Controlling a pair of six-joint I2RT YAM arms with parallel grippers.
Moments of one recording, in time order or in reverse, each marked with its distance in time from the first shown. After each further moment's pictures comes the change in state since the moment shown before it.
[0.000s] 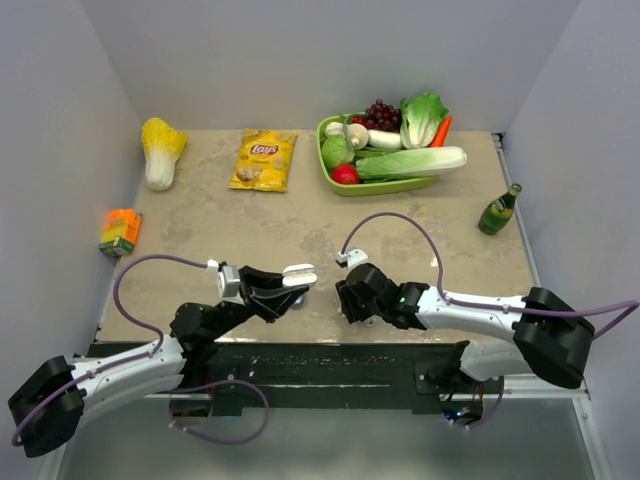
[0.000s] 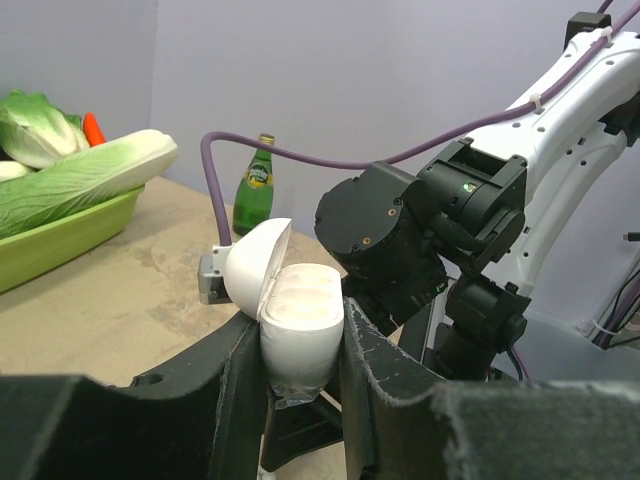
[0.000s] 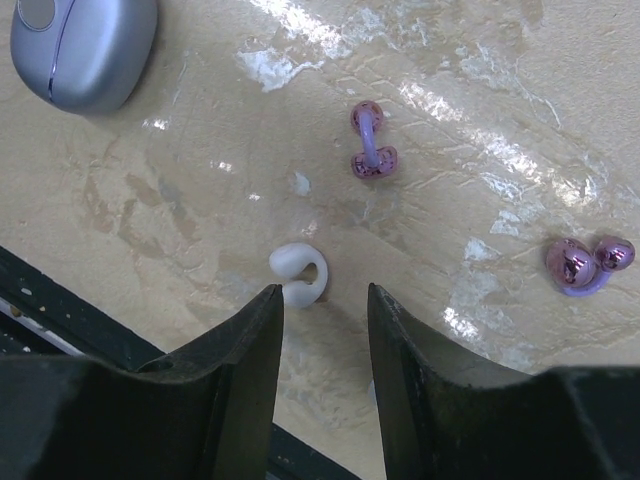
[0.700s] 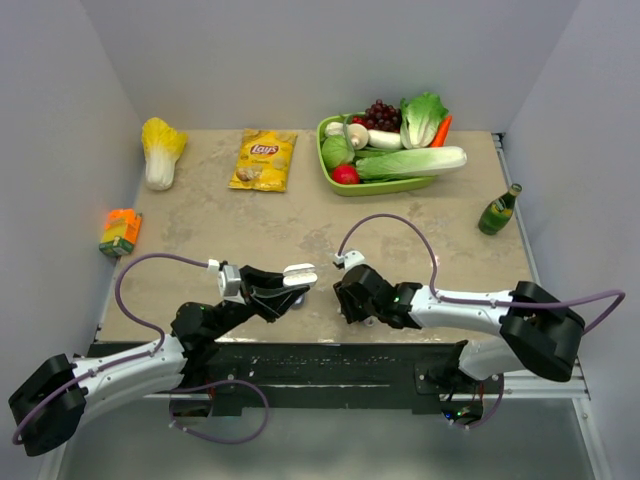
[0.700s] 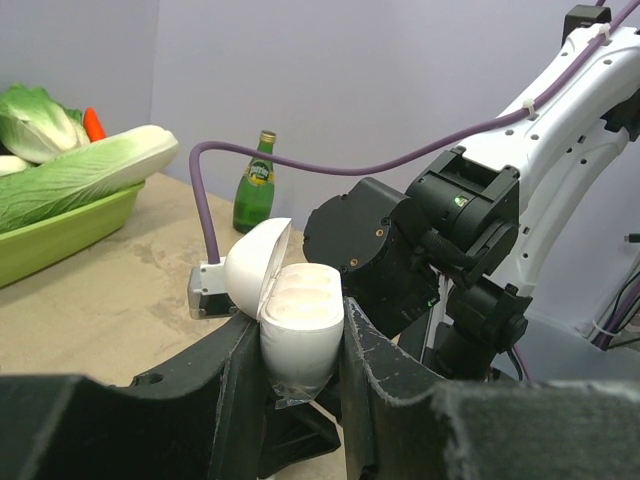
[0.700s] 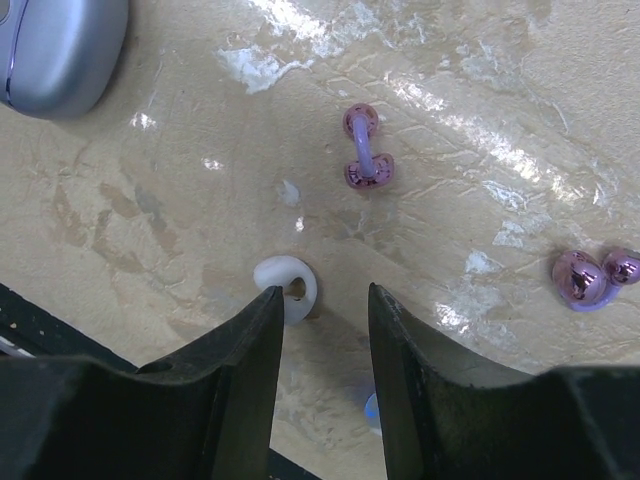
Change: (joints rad) left arm 0.000 0.018 0.000 0.010 -0.004 -0.008; right arm 0.000 0.069 0.000 0.037 0.020 -0.009
